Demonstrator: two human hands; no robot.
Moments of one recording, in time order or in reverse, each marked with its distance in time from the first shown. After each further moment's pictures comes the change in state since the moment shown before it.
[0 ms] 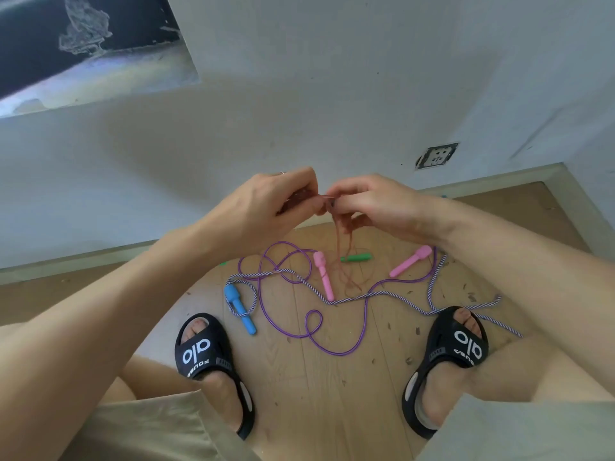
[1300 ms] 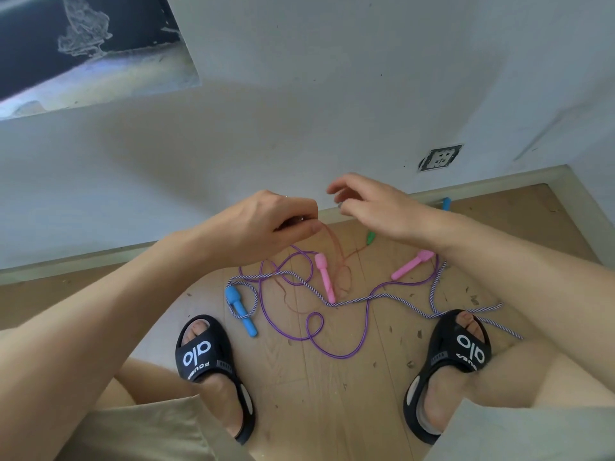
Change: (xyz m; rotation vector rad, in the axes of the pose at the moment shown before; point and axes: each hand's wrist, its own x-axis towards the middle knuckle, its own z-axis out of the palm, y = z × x) left_hand -0.002 -0.012 0.000 0.064 -0.200 0.054; right_hand 0.012 0.014 -0.002 -0.367 0.182 0.006
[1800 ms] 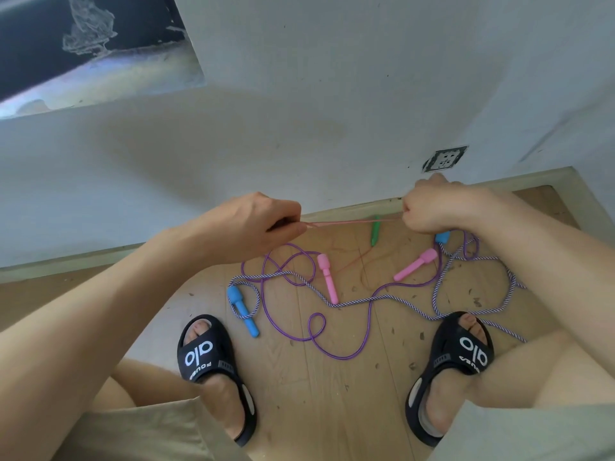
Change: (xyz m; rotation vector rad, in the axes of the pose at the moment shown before) left_hand -0.006 -0.023 -0.002 0.126 -0.088 -0.166; right_hand 0.009 0.035 -0.042 -1.002 -0.239 0.378
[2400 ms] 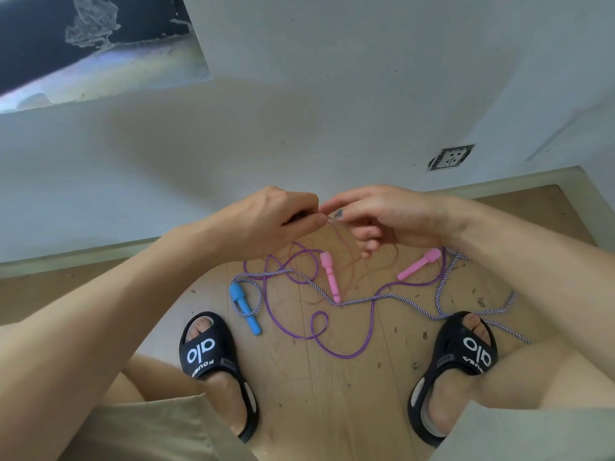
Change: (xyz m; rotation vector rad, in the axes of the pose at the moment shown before) left_hand 0.008 0.009 0.001 -0.112 0.062 0.081; right_hand -0.025 -0.056 -0.015 1.413 -0.384 -0.517
